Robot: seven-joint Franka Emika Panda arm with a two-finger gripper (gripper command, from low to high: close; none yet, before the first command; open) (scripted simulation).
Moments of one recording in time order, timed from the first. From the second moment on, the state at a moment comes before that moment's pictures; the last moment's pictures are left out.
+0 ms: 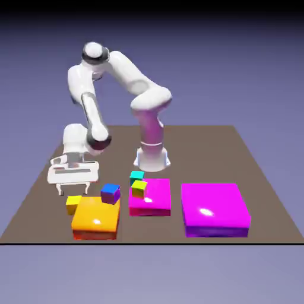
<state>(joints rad) 1.13 -0.95 -2.20 -2.62 -0.17 3.40 -0.52</state>
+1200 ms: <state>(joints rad) 0.49 -0.68 -1.23 -3.00 -0.06 3.18 -0.20</state>
